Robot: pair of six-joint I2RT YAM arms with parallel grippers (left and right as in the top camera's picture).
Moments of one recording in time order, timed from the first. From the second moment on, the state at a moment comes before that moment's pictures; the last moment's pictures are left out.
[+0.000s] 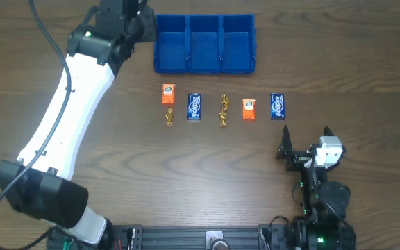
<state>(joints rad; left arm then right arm) -0.31 1.77 1.74 -0.70 -0.16 -0.30 -0.03 0.01 0.01 -0.07 -0.03 0.05</state>
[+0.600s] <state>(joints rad) -0.37 2.06 1.75 -0.57 -0.16 -0.30 -0.03 0.01 0.01 -0.07 -0.03 0.05</state>
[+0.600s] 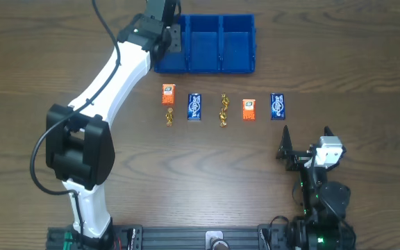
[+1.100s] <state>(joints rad) -0.37 2.09 1.75 -0.57 -0.16 -0.30 -0.03 0.01 0.01 -0.07 -0.03 0.05</state>
